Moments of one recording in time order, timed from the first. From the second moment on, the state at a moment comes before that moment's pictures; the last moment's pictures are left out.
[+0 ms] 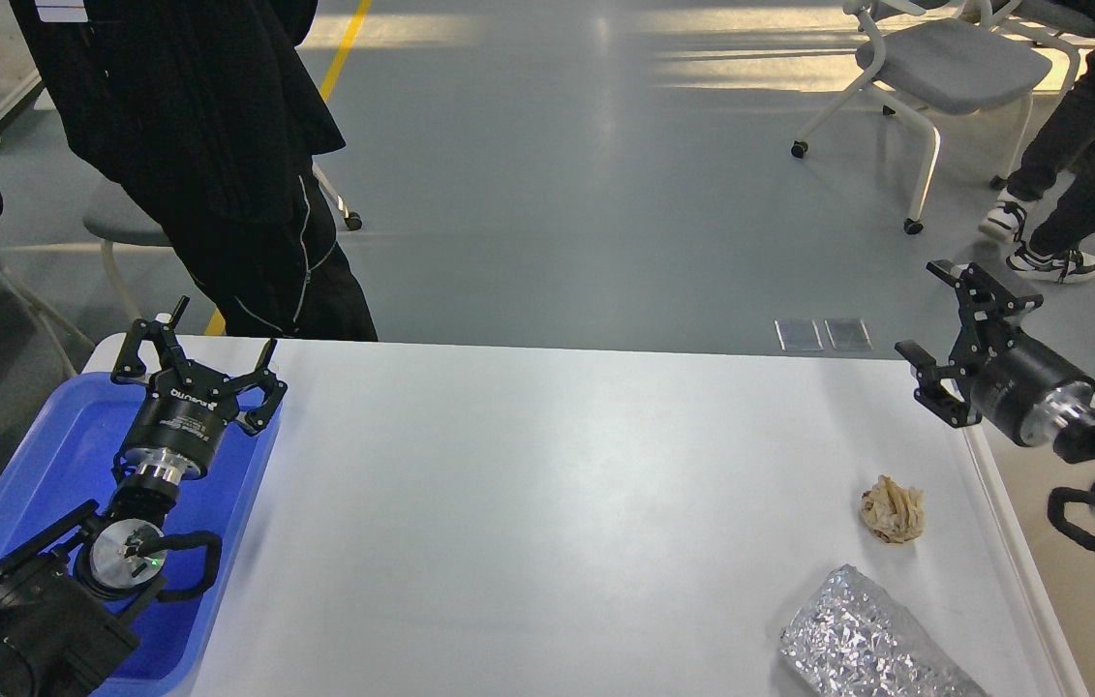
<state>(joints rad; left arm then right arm) -0.49 0.34 -0.88 -0.55 -0.07 -0.64 -0.50 0.59 -0.75 0.62 1.10 -0.27 0.04 0.25</state>
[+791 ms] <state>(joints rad) -0.49 0.34 -0.88 -0.55 -0.07 -0.64 -0.50 0.63 -1.07 0.49 1.48 -1.06 0.25 0.17</state>
